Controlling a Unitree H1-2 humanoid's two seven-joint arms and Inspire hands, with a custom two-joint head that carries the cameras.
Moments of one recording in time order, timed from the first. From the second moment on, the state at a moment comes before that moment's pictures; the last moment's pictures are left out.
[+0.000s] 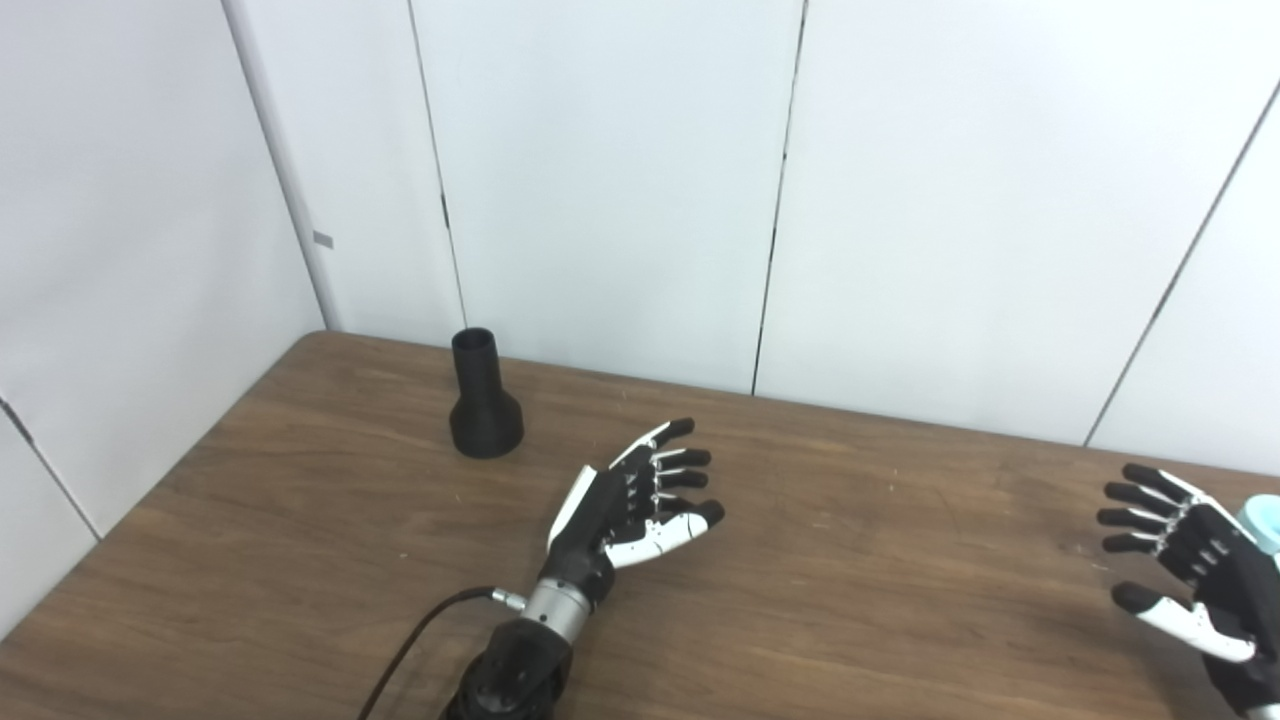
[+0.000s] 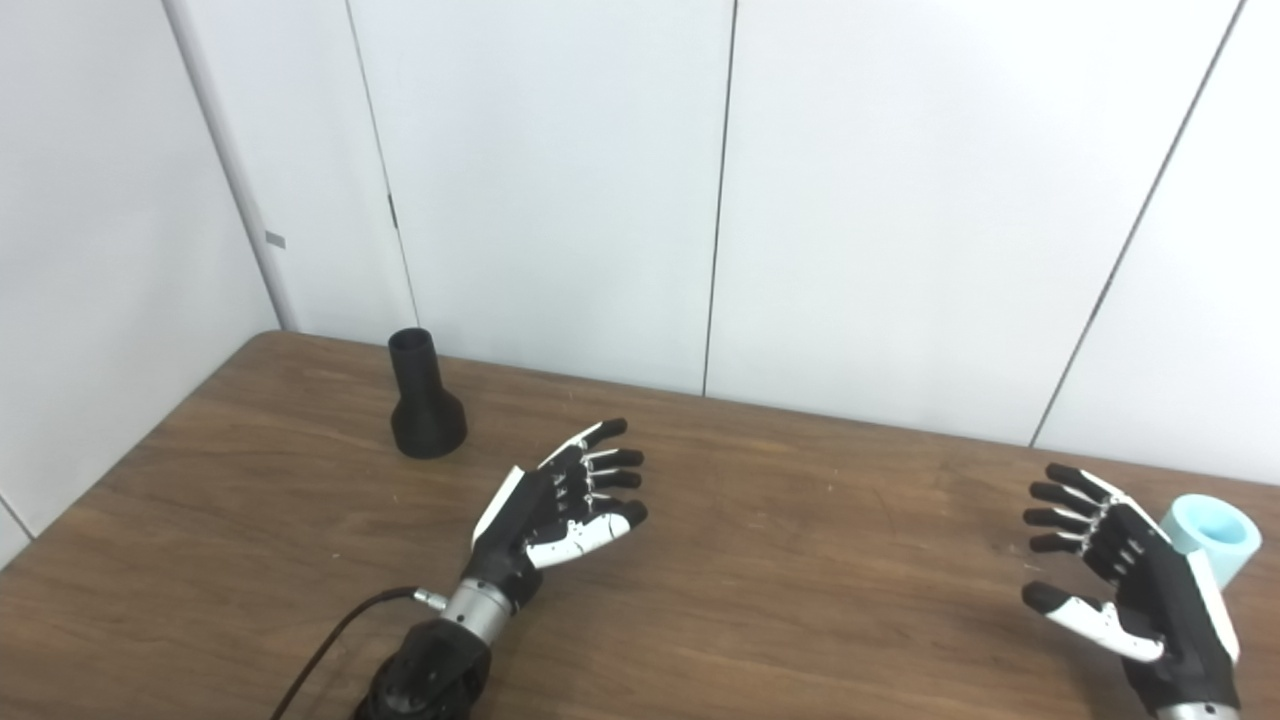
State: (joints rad) left arm -0.25 0.06 -0.01 0.19 0.00 -0.13 -0.08; right arm -0.33 -0.28 -0.21 0.51 0.13 -0.46 0.29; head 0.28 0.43
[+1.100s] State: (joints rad) left arm -0.35 0.33 0.06 -0.12 0.17 0.10 -0.10; right arm -0.36 -0.28 -0.25 0.57 0.11 -0.46 0.32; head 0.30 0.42
